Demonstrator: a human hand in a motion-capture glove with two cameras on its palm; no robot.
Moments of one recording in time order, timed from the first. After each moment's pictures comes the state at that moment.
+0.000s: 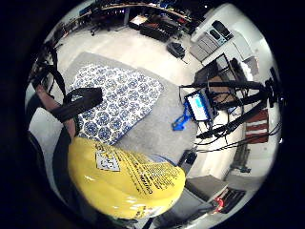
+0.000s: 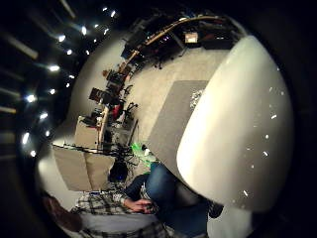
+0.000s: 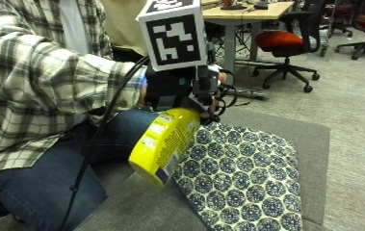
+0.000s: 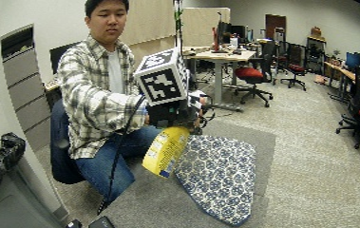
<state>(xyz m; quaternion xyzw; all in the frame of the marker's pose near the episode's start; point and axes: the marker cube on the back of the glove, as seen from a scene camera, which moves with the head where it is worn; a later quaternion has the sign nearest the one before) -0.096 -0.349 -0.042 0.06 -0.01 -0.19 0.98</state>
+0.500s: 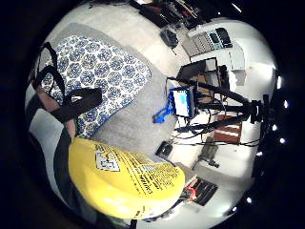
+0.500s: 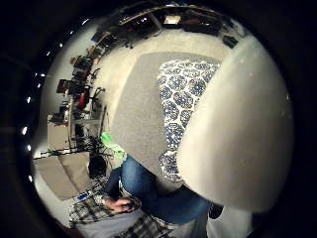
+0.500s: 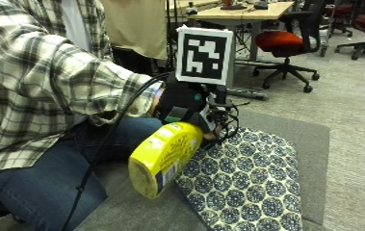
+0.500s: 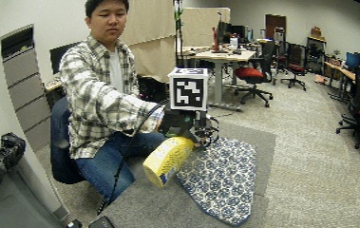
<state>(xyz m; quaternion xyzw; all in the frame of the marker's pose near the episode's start) -0.099 -0.363 0.002 -0.03 0.16 -0.18 0.97</state>
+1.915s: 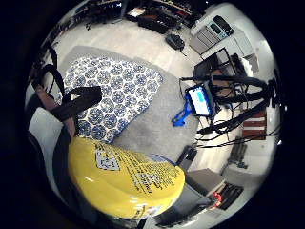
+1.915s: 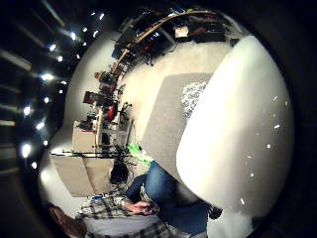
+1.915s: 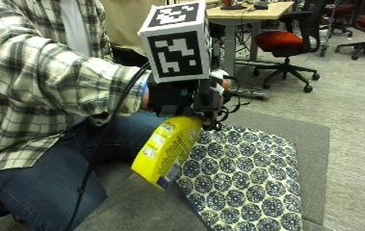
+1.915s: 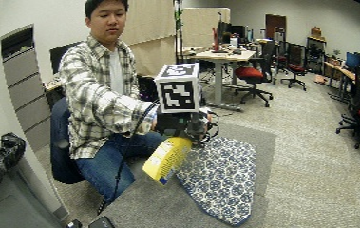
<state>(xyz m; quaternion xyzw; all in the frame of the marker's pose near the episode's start) -0.095 -0.364 -0.031 0.05 -0.05 -0.15 0.99</state>
